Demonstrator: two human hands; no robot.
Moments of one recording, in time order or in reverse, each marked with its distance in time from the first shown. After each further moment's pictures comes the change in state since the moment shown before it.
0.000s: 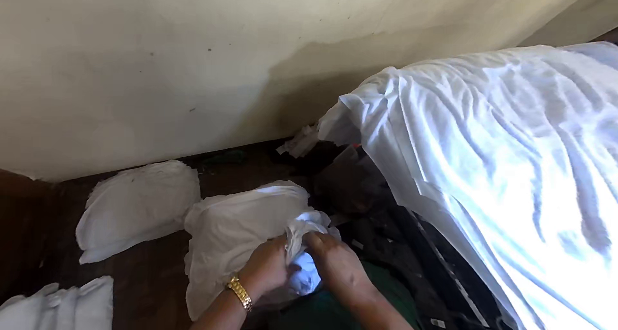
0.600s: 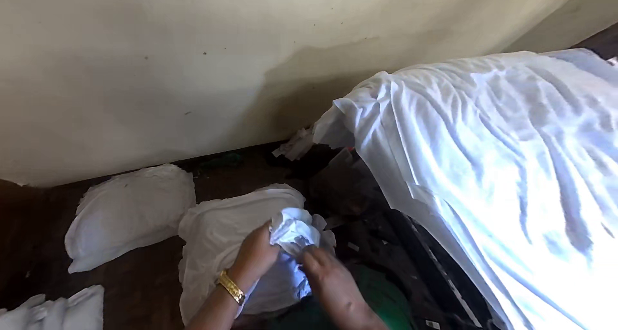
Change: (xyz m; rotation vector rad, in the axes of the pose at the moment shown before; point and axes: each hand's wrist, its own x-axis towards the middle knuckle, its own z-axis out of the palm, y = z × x) left_hand 0.010 0.004 -0.019 -0.195 0.214 -0.108; right_hand -0.019 0.003 0.010 0.058 0.047 -0.094
